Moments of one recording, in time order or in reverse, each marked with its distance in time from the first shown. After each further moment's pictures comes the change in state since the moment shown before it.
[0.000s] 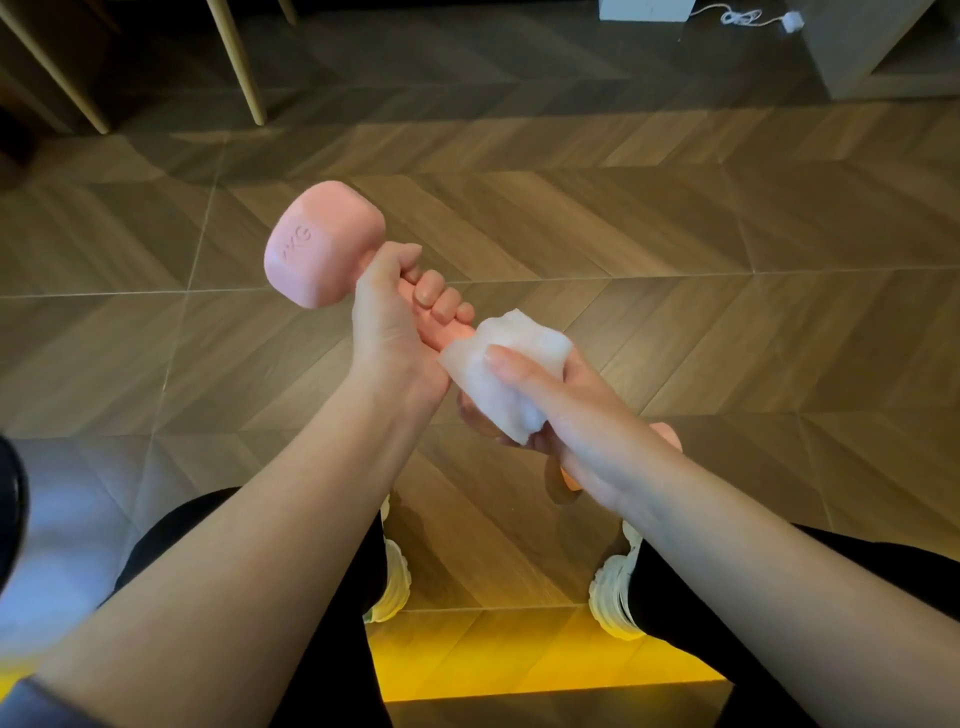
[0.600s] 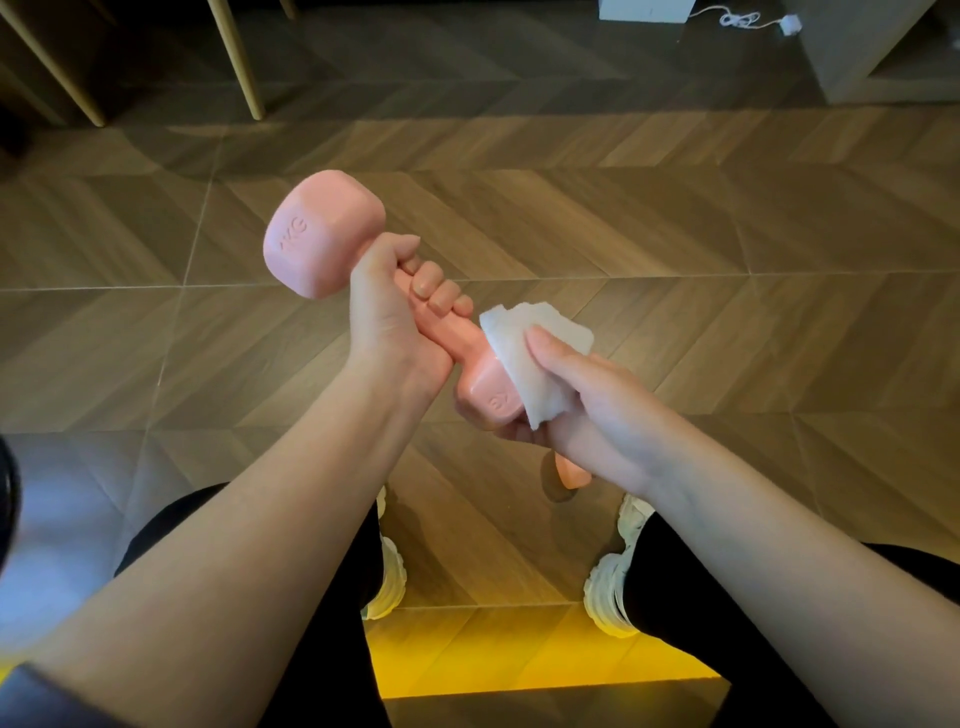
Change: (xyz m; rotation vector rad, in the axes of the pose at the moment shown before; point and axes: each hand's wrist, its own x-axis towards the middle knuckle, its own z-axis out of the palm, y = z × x) left_hand 0.003 0.003 0.000 -0.042 -0.024 -0.029; right_hand 0.000 -0.008 -0.016 0.197 -0.148 0.048
